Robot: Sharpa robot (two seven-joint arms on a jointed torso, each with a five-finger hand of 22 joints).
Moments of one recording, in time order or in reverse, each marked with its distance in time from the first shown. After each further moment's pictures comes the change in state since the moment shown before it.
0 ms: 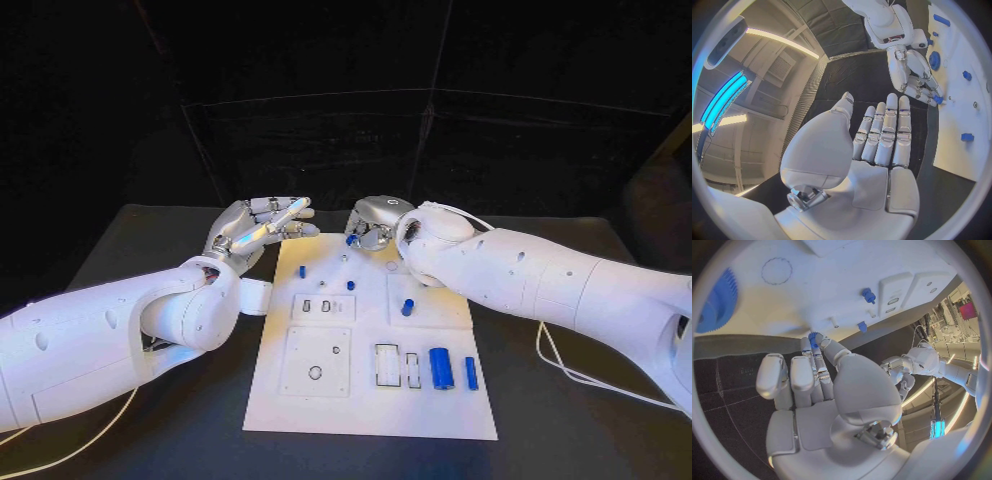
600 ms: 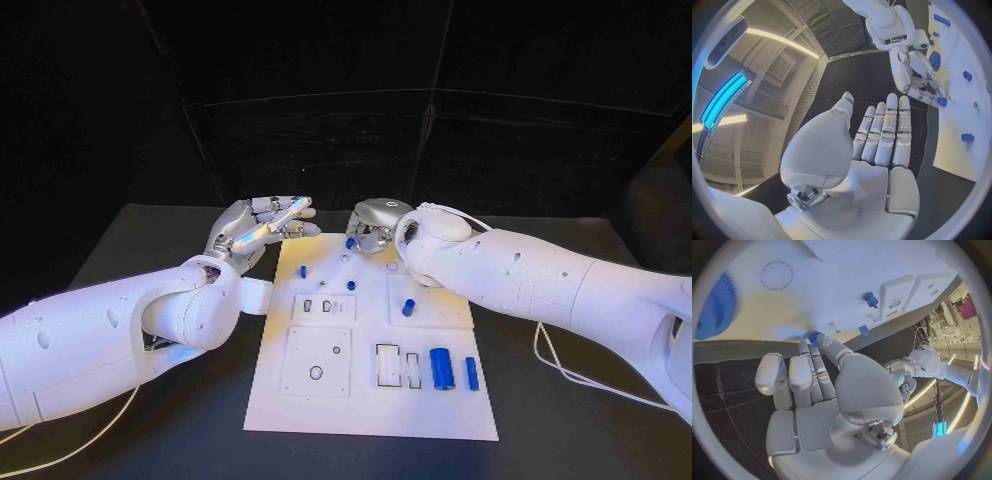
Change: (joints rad) left arm 0.002 0.001 0.000 -0.001 0.000 0.002 -0.003; left_hand 0.000 0.000 -0.003 -0.003 0.000 0.000 0.000 0.000 0.000 0.000 0.000 0.000 0.000 0.000 0.000 -0.007 0.001 0.000 0.000 0.000 0.000 0.000; right arm -0.003 0.015 -0.002 -0.023 -0.003 0.023 0.000; right_hand -0.040 -0.048 0.030 0.025 -0.040 -0.081 0.037 -0.005 -0.001 -0.136 0.039 -0.005 -0.009 -0.004 0.022 0.000 -0.035 0.000 -0.035 0.031 -0.013 -0.044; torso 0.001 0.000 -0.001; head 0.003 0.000
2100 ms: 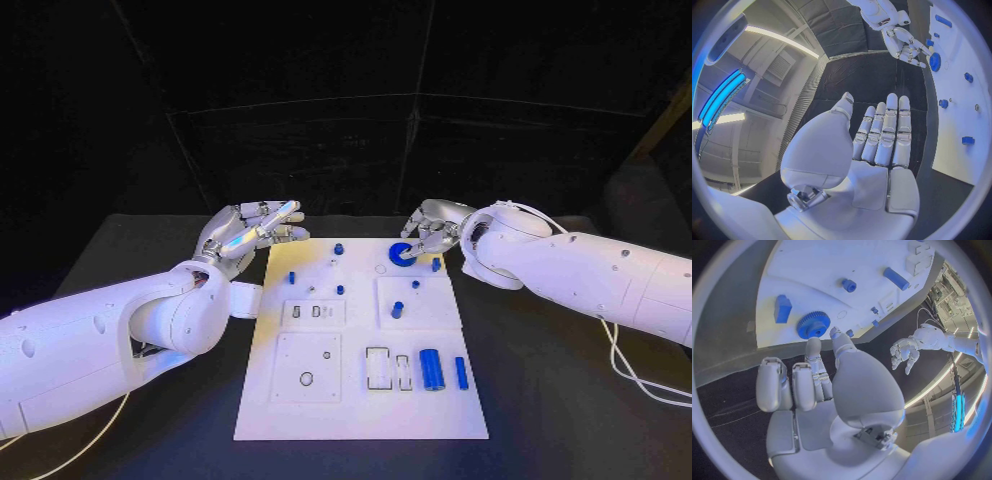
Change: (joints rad) left arm 0.002 0.005 -0.001 -0.024 0.018 0.025 -0.012; left_hand -0.004 0.004 -0.003 -0.003 0.000 0.000 0.000 -0.004 0.000 0.000 0.000 -0.004 -0.001 0.000 0.000 0.000 0.002 0.000 0.000 0.000 -0.004 -0.003; right arm 0.006 -0.347 0.037 0.262 0.181 0.067 -0.119; right_hand 0.093 -0.072 -0.373 0.294 0.107 -0.106 -0.039 0.051 0.006 0.122 -0.059 0.754 0.712 0.006 -0.045 0.186 0.302 -0.024 0.115 -0.040 0.074 0.175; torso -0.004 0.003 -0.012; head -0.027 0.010
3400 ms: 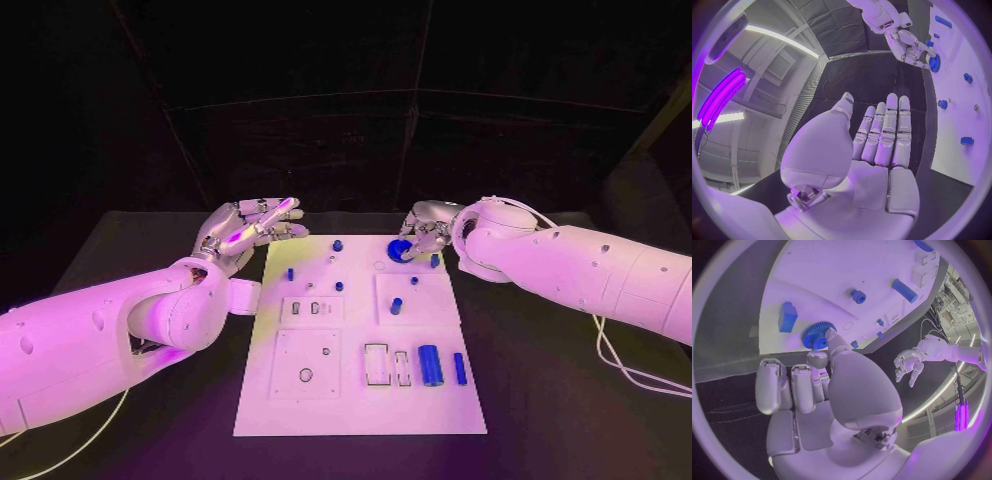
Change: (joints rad) left arm 0.000 0.003 0.000 -0.007 0.001 0.010 -0.008; left_hand 0.000 0.000 0.000 0.000 0.000 0.000 0.000 0.000 0.000 0.000 0.000 0.000 0.000 0.000 0.000 0.000 0.001 0.000 0.000 0.000 0.000 -0.001; right arm 0.000 0.049 0.001 -0.054 -0.080 0.086 -0.032; right_hand 0.070 0.038 -0.020 0.003 0.006 0.000 0.000 0.026 0.000 0.059 0.000 0.232 0.241 0.000 0.007 0.031 0.072 -0.015 0.018 0.004 0.013 0.008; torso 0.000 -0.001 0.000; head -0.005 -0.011
